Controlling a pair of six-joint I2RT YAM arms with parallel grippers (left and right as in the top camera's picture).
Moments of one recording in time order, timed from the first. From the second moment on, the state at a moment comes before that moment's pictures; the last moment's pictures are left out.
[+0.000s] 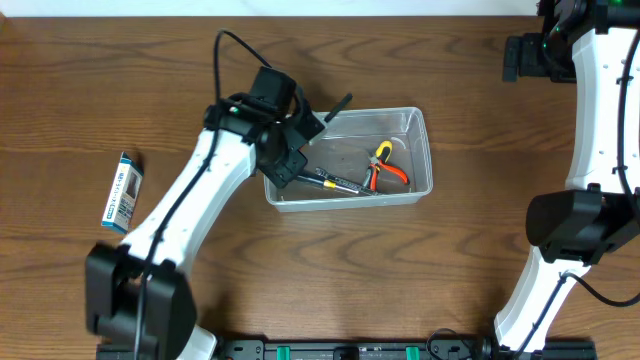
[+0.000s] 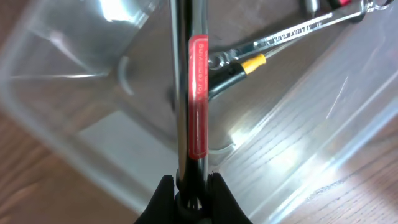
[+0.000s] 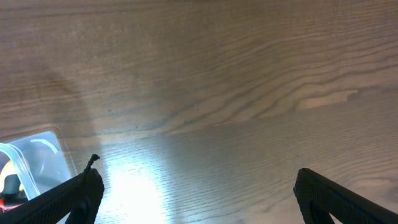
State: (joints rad) left arm -0.38 1.71 1.39 -1.02 0.13 0.44; right arm -0.09 2.14 2.41 -1.52 0.16 0.04
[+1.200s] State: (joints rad) left arm -0.47 1.90 1.50 -1.02 0.18 0.48; right arm -0.09 2.14 2.41 -1.52 0.16 0.04
